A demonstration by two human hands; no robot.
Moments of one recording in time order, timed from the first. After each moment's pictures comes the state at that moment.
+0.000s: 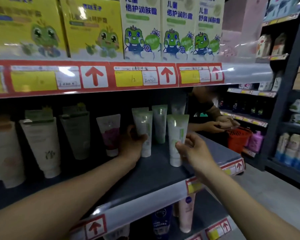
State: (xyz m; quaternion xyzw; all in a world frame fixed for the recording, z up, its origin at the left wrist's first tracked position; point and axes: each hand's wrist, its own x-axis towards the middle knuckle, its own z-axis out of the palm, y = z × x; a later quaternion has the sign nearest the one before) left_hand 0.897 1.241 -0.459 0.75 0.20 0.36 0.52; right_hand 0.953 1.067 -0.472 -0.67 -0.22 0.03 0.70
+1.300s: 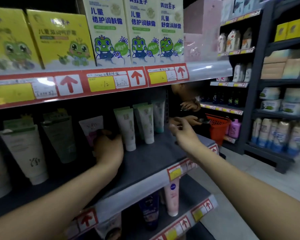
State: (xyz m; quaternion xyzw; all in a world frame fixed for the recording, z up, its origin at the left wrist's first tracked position) left_hand 0.851 1.216 -0.444 0.73 0.31 0.38 0.48; right_hand 0.963 1.040 -0.449 -0.75 -0.18 -0.03 0.63
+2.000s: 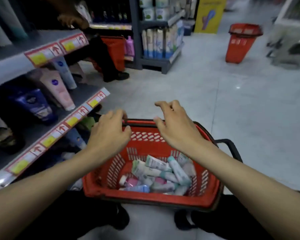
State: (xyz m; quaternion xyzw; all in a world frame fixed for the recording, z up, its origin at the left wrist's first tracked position) left_hand 0.657 0.945 -0.626 0.97 -0.15 0.07 0.18; right_hand 0.621 0.753 -0.628 -0.96 -0.02 -0.14 0.24
